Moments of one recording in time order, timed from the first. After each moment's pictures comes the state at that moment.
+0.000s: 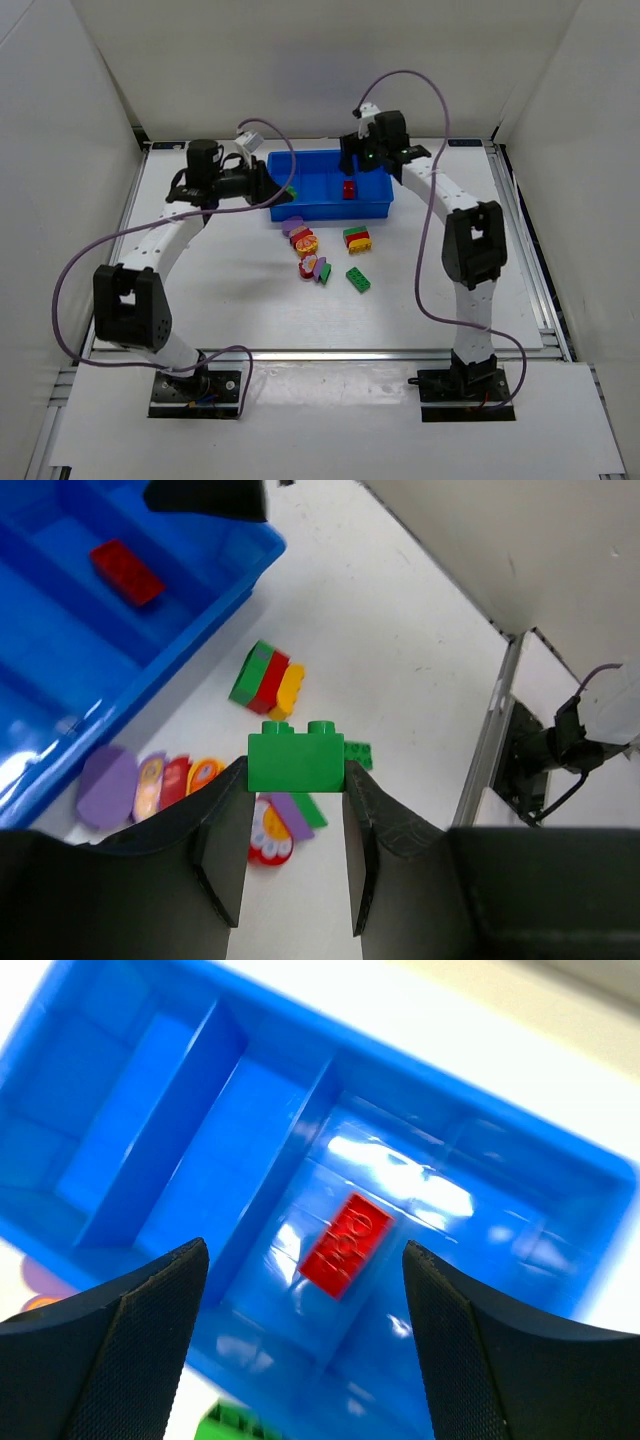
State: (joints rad) left arm -0.15 1.52 1.20 -0.11 0.97 -0.15; right arm 0.40 2.14 1.85 -0.27 -0.24 -0.01
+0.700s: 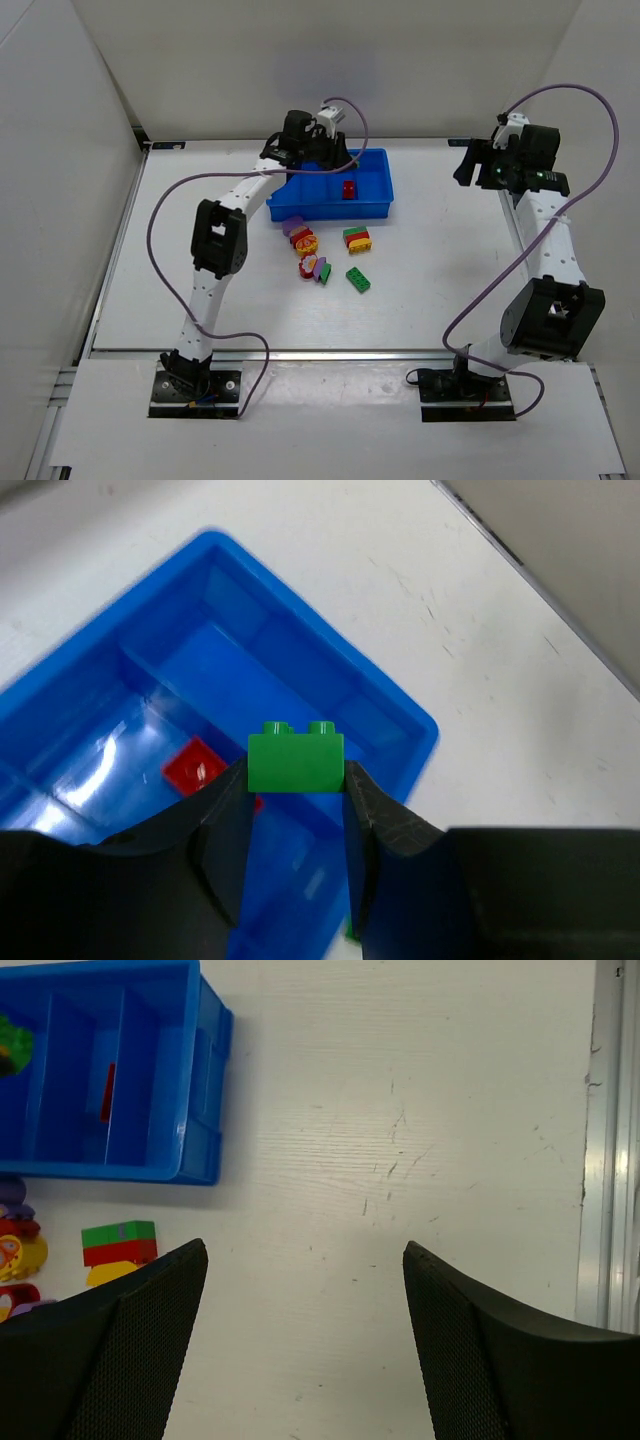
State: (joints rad) left arm -0.43 2.37 2.13 -0.19 0.62 -0.16; right arm -0.15 1.49 1.42 -0.53 -0.35 -0.02
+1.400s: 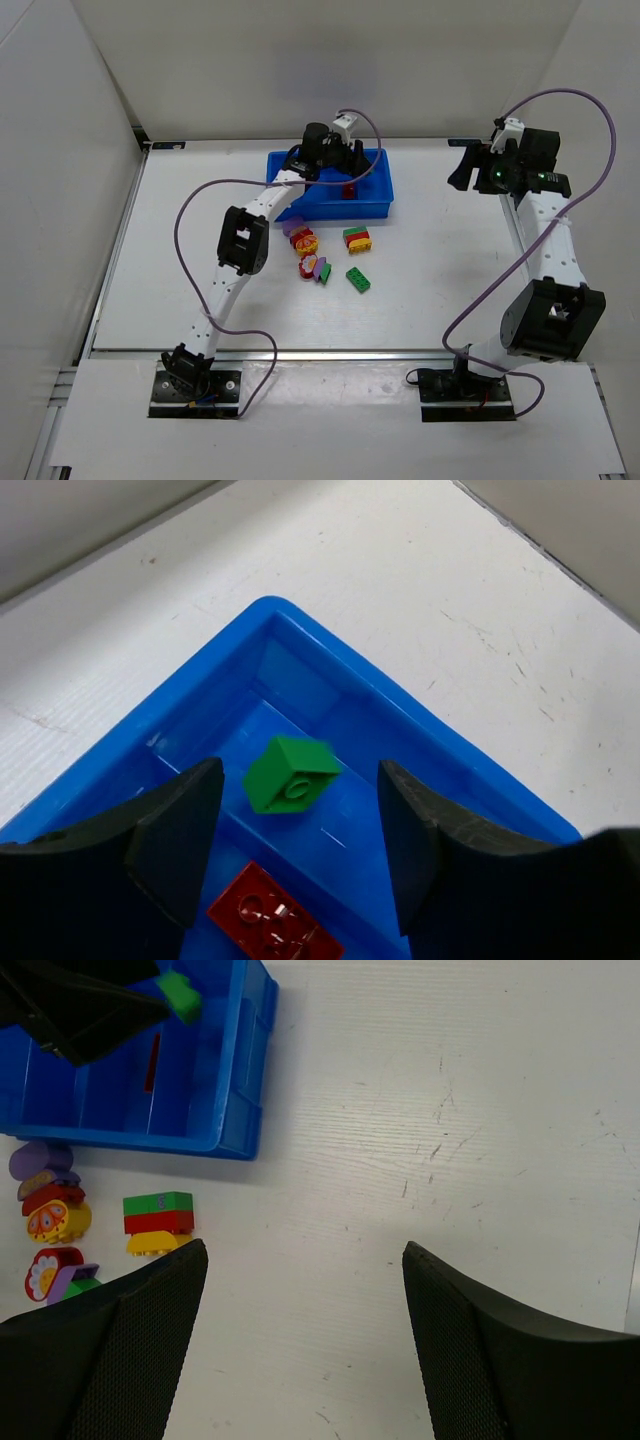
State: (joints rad) left arm -0.49 2.72 2.50 -0.04 0.52 -0.13; right arm -0.17 1.48 1.41 -0.59 -0.45 -0.01
